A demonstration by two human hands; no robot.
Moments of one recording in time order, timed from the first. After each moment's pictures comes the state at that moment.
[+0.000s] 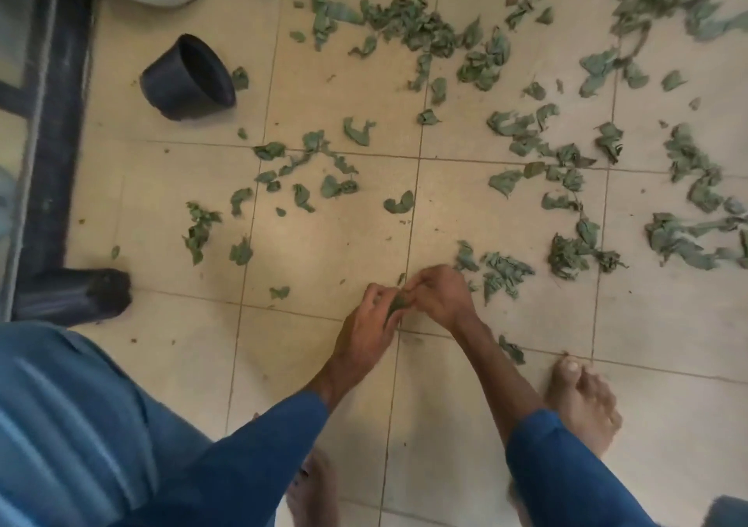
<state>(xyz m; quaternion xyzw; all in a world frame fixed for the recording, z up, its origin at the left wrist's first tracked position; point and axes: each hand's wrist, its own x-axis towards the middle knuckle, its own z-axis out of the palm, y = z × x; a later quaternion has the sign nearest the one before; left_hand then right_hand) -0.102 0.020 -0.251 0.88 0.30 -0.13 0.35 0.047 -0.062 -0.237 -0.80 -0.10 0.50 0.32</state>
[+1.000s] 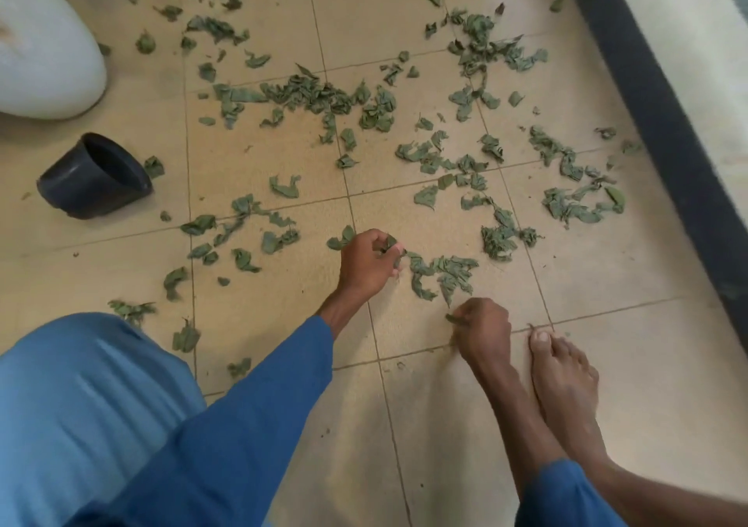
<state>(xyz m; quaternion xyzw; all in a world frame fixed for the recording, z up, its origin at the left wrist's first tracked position) 0.037 0.054 -0.224 0.76 0.28 -0.07 0.58 0.016 -0.152 -0.239 -0.93 0.11 0.24 0.26</state>
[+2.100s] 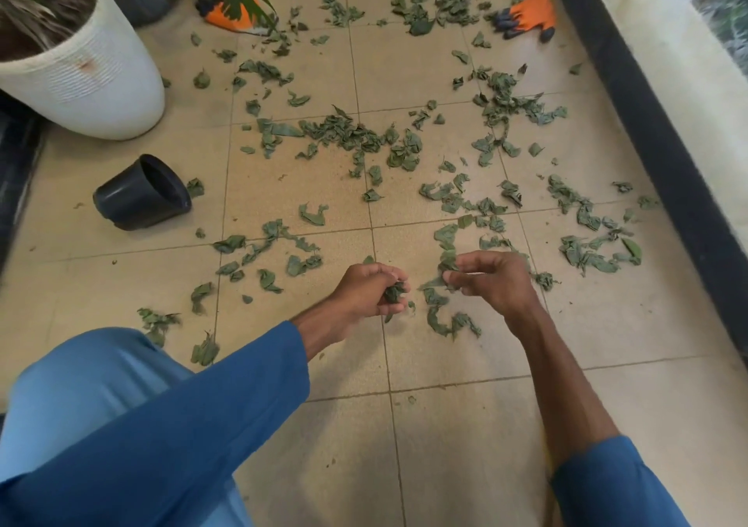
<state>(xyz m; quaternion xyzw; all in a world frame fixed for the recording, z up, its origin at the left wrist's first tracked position) 0.024 0.086 -0.158 0.58 0.37 -0.19 0.70 0.115 -0.114 -0.162 -0.77 0.06 0.27 0.57</state>
